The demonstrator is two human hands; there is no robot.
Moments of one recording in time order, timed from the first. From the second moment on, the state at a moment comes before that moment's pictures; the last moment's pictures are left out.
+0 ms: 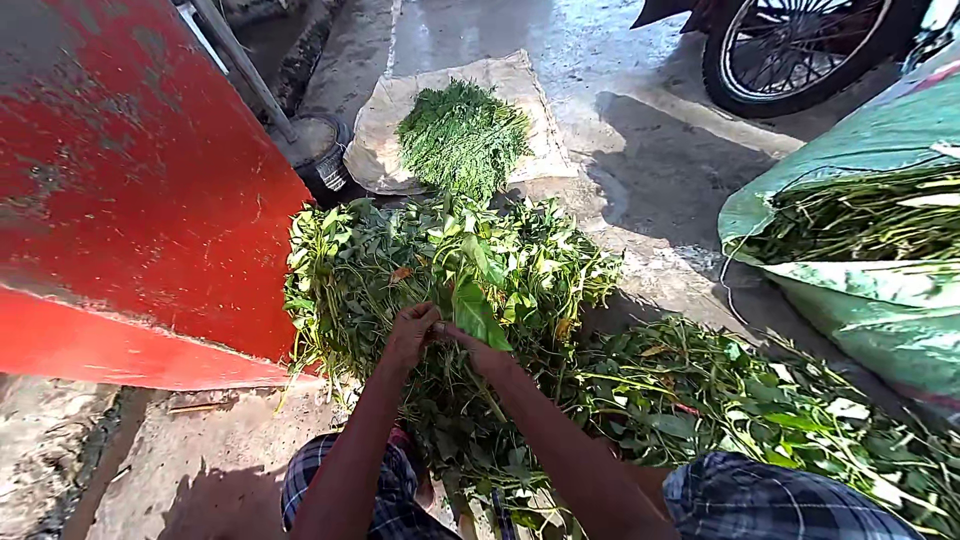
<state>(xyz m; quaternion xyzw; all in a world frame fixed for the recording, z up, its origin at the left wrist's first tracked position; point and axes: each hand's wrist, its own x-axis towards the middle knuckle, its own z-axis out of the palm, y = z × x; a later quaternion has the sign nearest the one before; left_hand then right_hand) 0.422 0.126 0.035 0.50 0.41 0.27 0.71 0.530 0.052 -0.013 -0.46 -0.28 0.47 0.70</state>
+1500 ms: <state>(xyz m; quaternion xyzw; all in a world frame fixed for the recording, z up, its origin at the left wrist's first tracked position) 0.372 0.206 0.038 0.41 0.40 0.59 0.57 0.495 -0.030 -0.122 -0.72 -0.54 0.43 0.09</state>
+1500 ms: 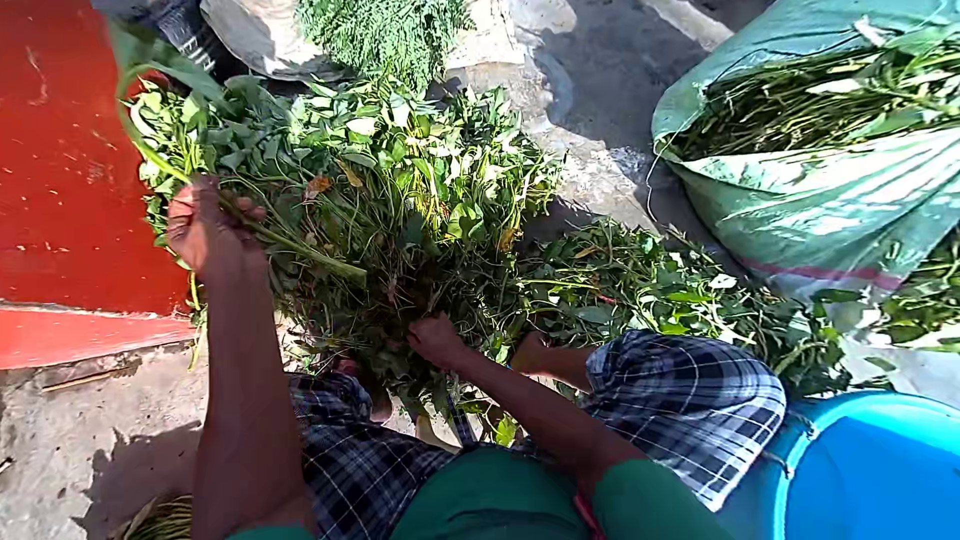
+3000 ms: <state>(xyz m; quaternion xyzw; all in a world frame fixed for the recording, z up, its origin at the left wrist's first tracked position) 0.420 0.179 0.028 0.39 0.42 0.40 0.72 0.701 0.096 -0.144 -0.84 -0.17 0.20 0.48</state>
